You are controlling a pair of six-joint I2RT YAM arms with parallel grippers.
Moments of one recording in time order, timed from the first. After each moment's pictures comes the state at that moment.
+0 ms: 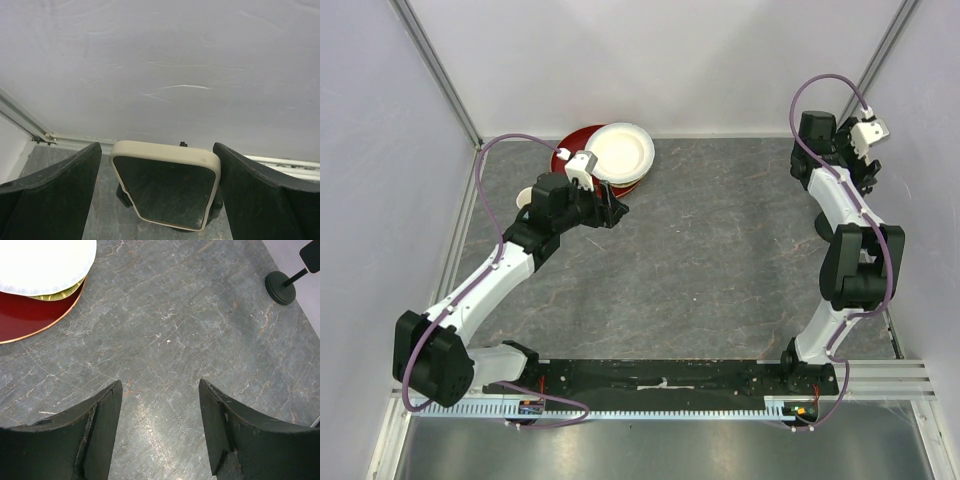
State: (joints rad) left arm -0.43 1.24 0.95 -0.07 0.24 -0.30; right arm -0.05 1.80 1.48 -0.23 1.34 0.70
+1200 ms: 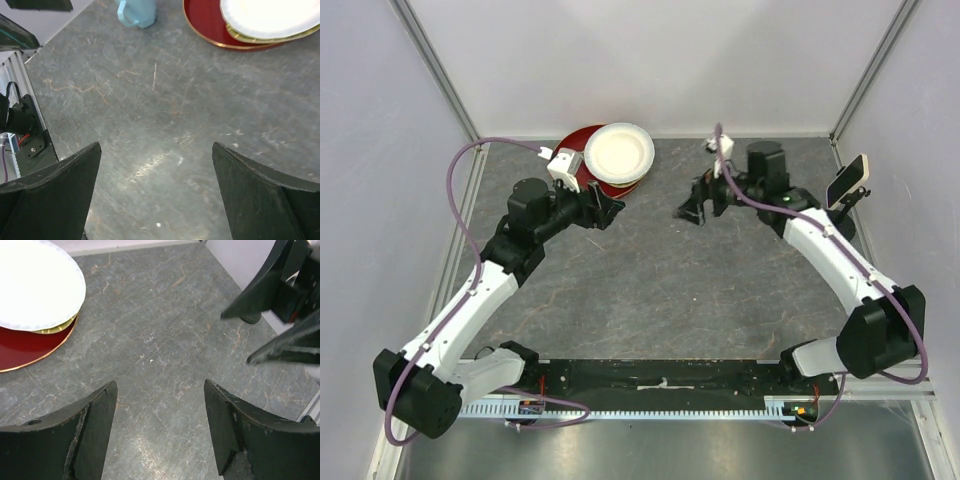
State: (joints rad) left arm -0.43 1.08 0.94 -0.07 0.27 -0.30; right arm 0.29 1.41 1.23 -0.30 -0.73 -0.01
